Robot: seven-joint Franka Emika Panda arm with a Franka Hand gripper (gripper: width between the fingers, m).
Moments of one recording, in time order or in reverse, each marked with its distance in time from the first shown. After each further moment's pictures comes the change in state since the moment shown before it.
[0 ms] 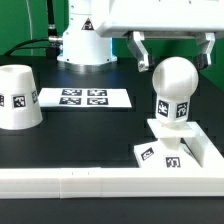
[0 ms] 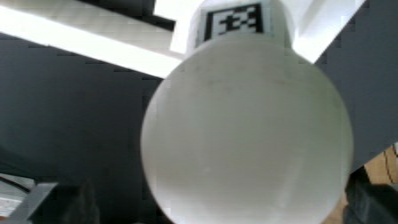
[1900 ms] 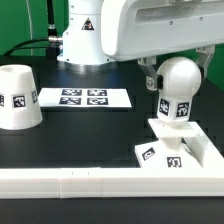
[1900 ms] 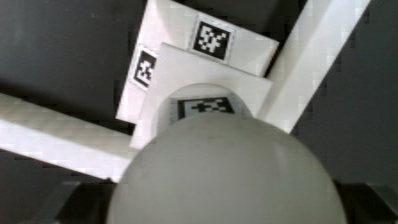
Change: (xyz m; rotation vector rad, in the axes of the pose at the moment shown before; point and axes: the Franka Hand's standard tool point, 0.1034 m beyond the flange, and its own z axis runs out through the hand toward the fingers) arm -0.016 -0.012 0.016 0.140 -0.408 -0.026
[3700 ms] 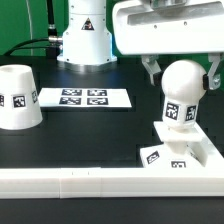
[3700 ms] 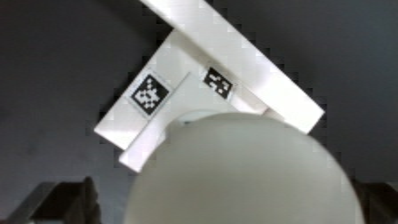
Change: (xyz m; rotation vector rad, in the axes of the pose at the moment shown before) arm 0.007 -0.002 0.002 0.091 0.032 1.225
